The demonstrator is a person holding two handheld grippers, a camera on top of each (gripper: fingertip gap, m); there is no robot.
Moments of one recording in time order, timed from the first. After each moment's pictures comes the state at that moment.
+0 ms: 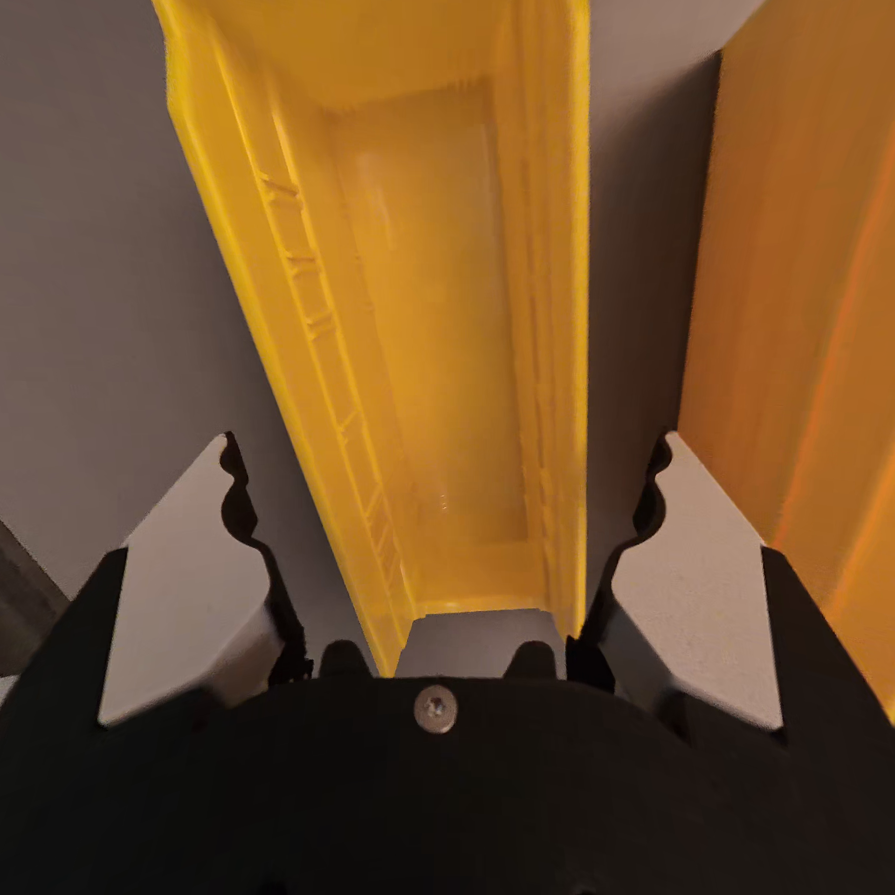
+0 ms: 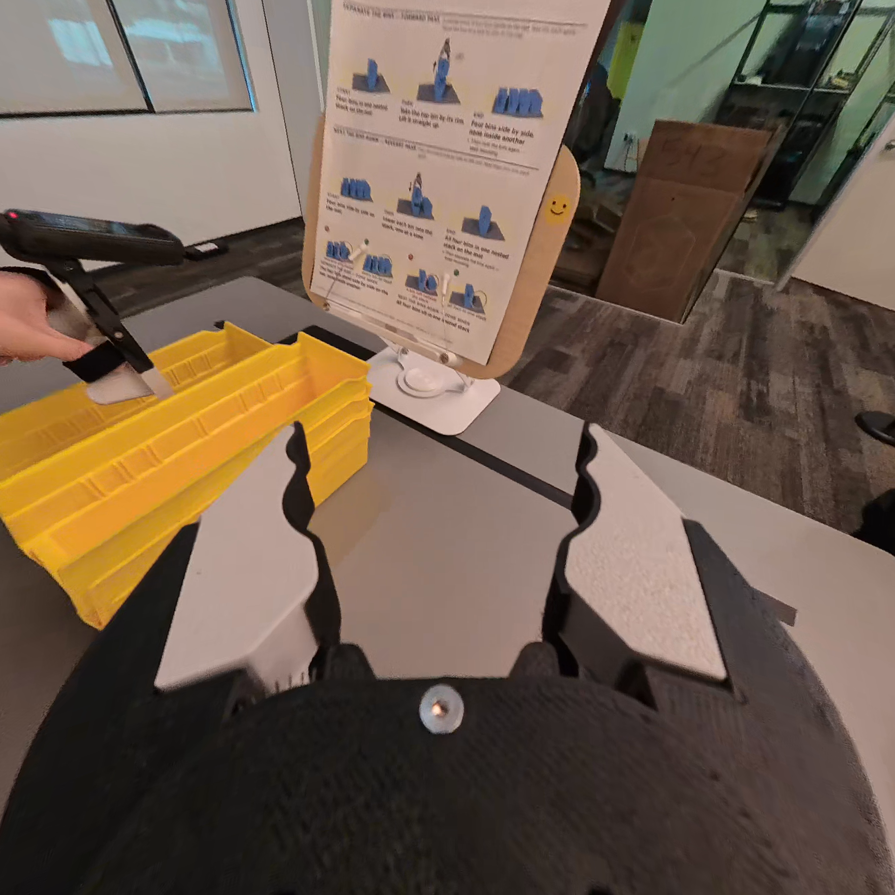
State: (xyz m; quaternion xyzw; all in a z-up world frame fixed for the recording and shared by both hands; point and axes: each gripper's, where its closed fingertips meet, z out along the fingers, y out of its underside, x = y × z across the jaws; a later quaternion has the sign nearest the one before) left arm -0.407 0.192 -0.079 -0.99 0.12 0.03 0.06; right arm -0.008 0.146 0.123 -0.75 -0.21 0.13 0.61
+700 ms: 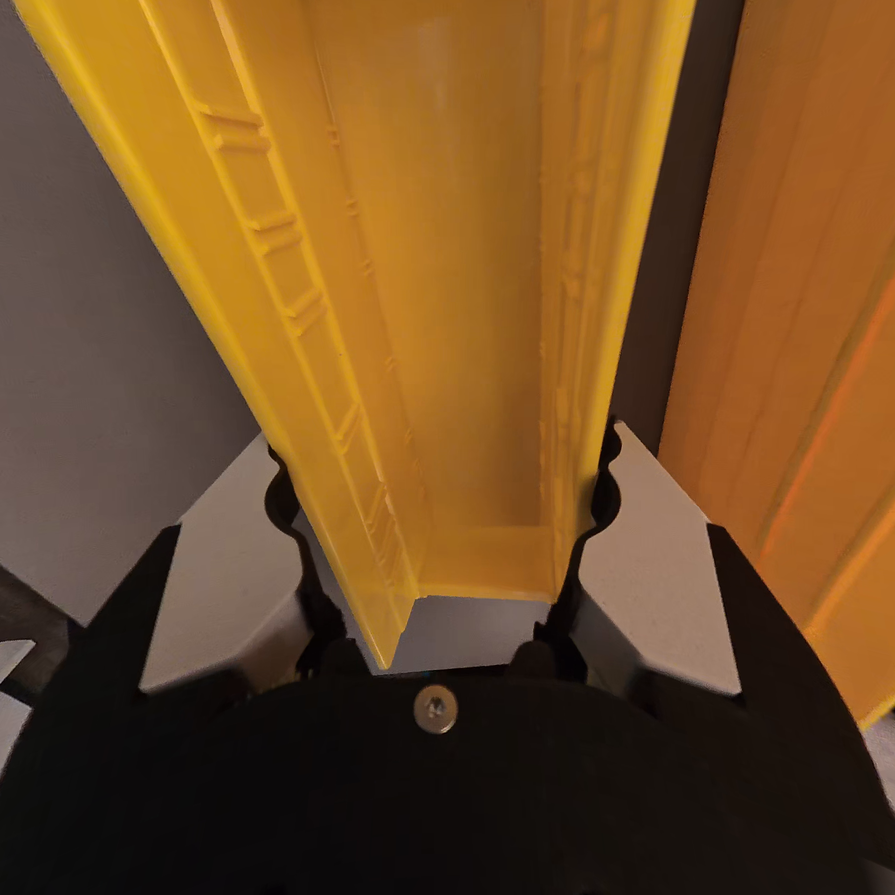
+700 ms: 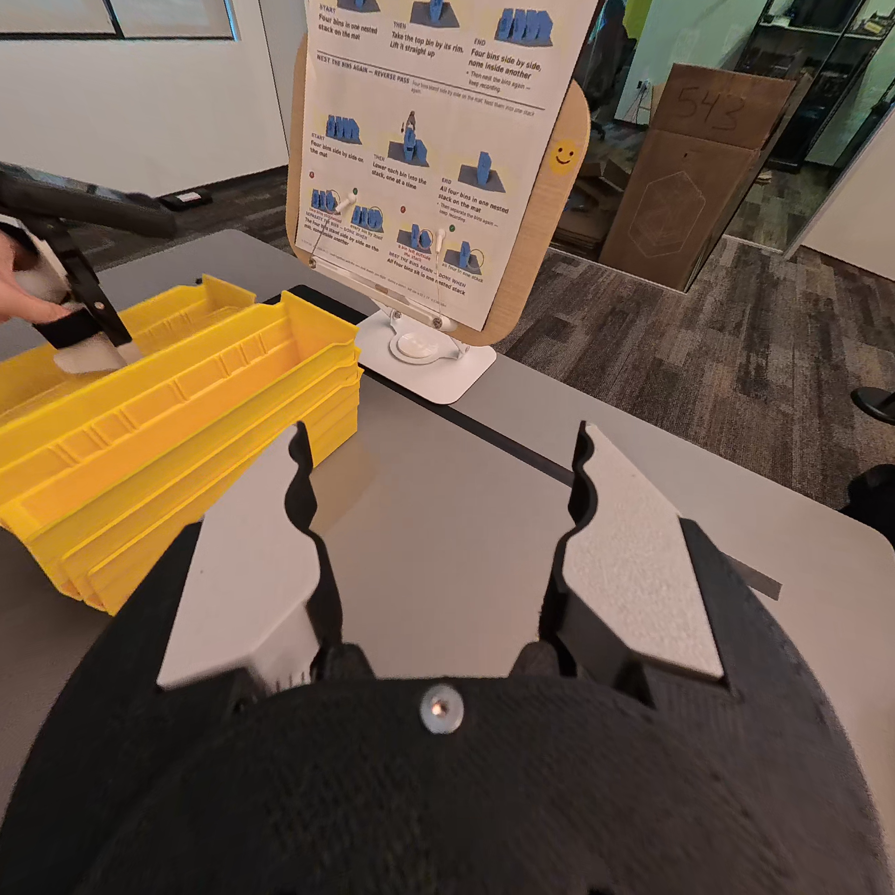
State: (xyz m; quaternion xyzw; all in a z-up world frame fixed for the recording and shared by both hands) left arm -0.401 0.178 -0.096 -0.99 0.12 0.01 -0.01; right arm -0.003 0.151 0.106 -0.77 -0.23 0.12 0.58
